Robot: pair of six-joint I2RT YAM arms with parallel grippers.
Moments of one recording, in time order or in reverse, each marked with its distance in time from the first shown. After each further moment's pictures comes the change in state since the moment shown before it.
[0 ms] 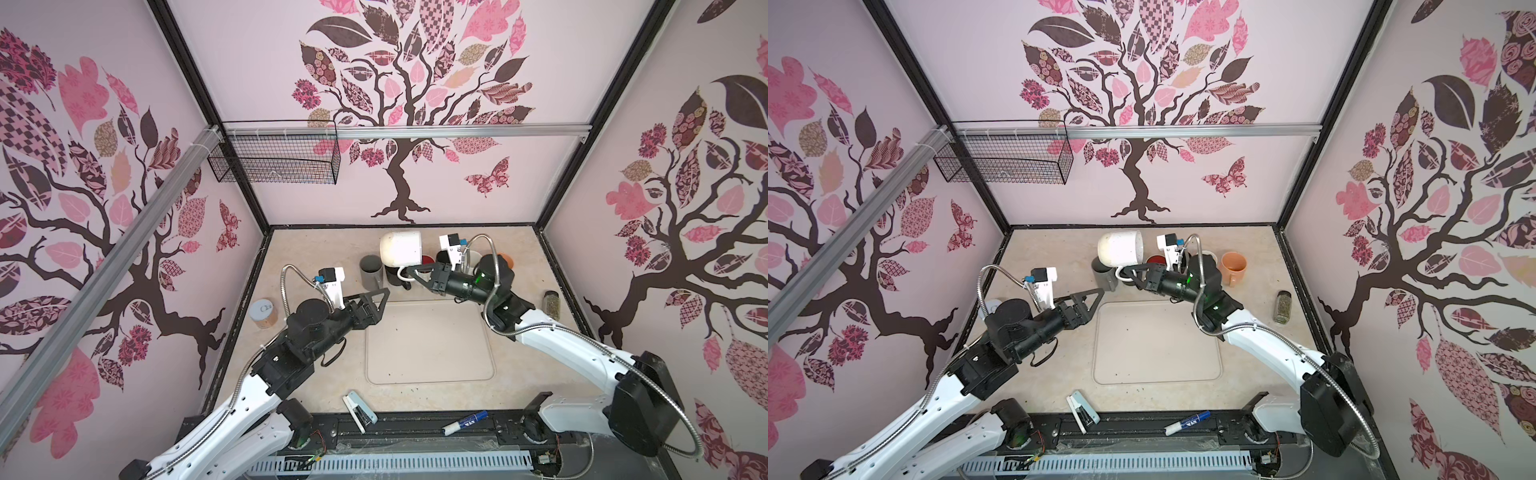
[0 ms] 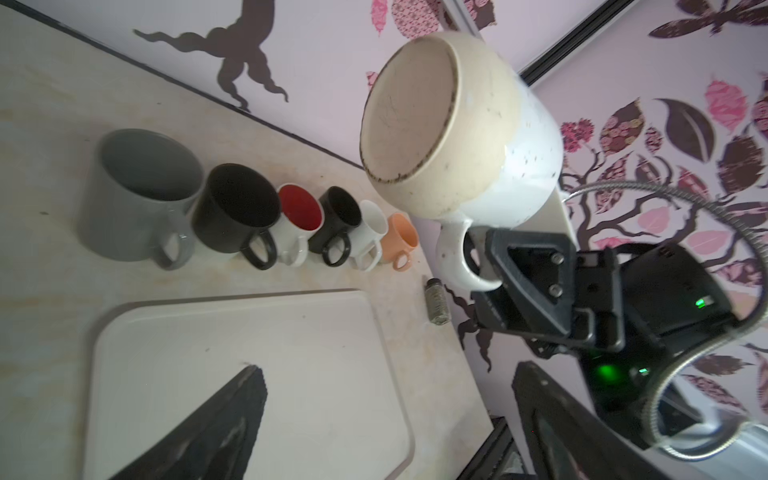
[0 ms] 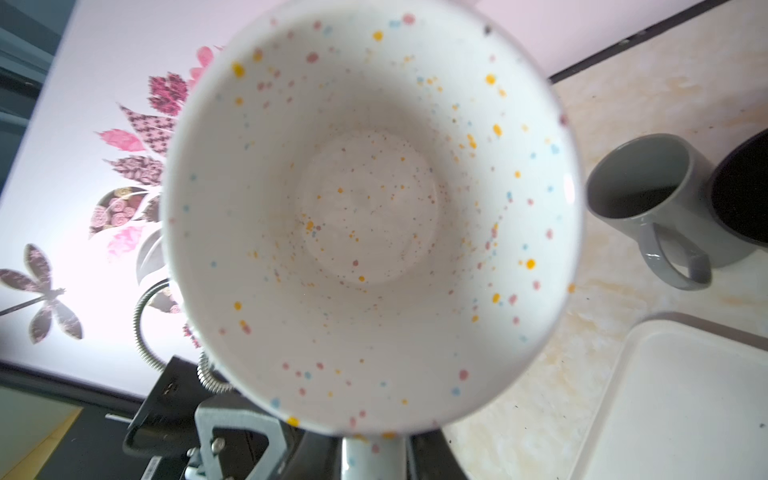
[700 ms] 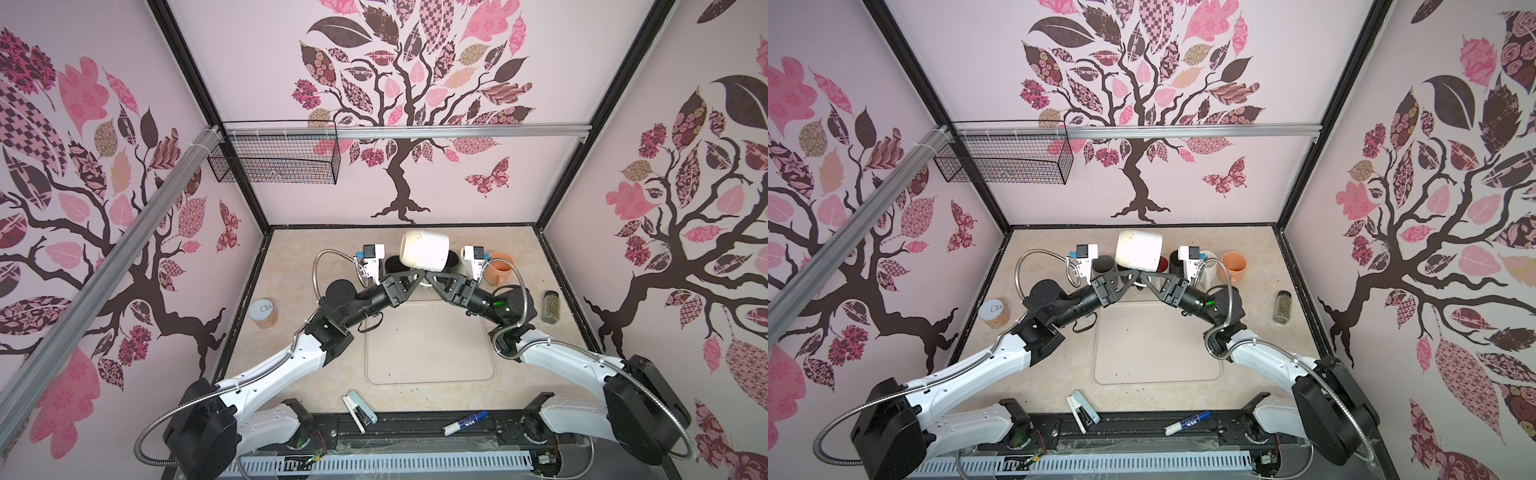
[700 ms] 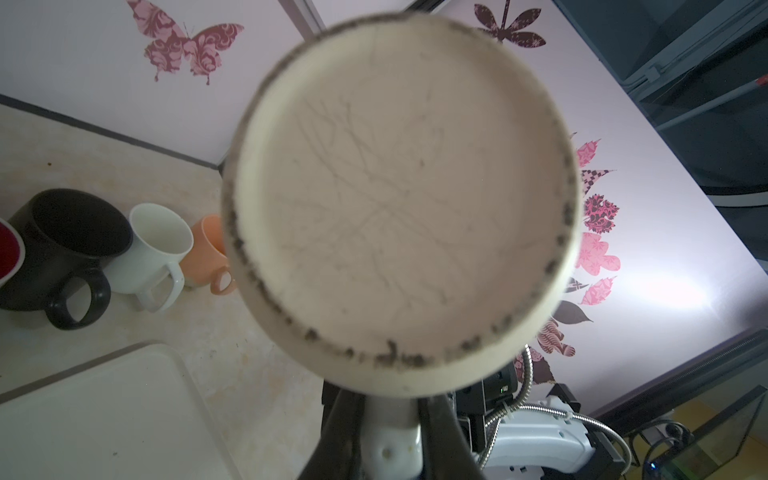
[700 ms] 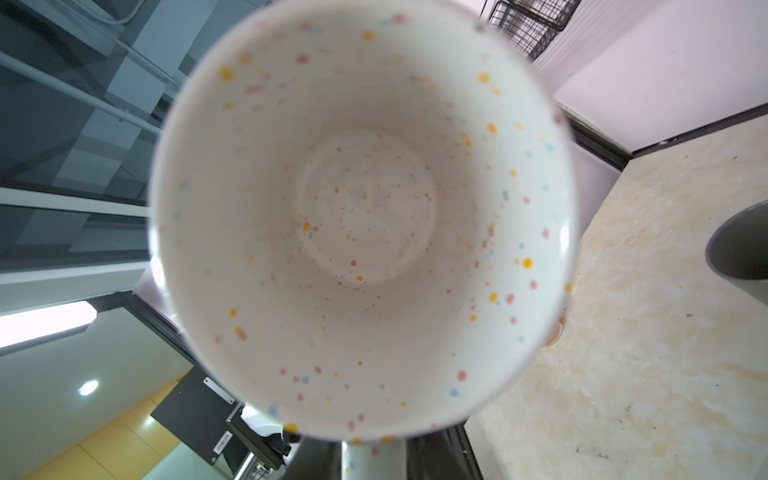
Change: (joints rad) left arm -0.018 0.464 0.034 0.853 0.393 -0.264; right arm -0.077 -0.072 -0.401 0.839 -0.063 0.284
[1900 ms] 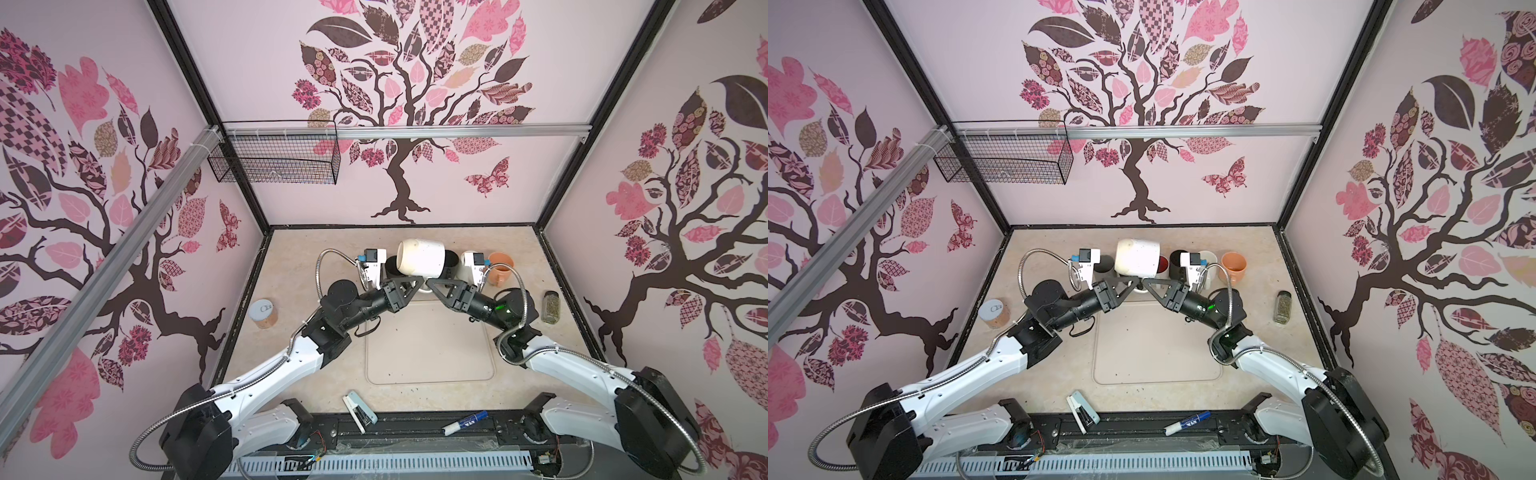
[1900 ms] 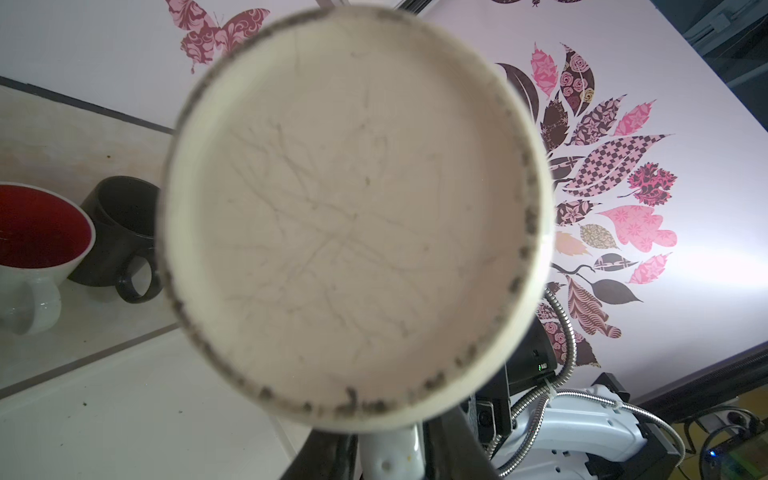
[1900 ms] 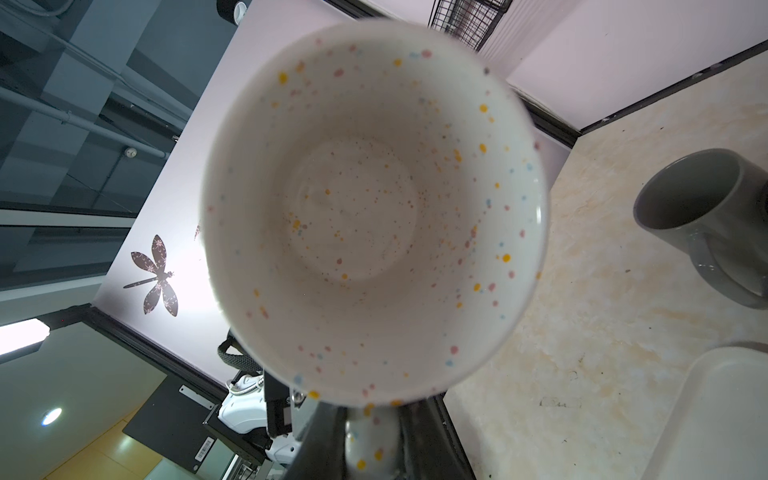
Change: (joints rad) left arm 0.005 -0.024 -0.002 -0.124 0.003 0.101; right arm -0.008 -0.075 -0.043 -0.150 -0.006 -0.037
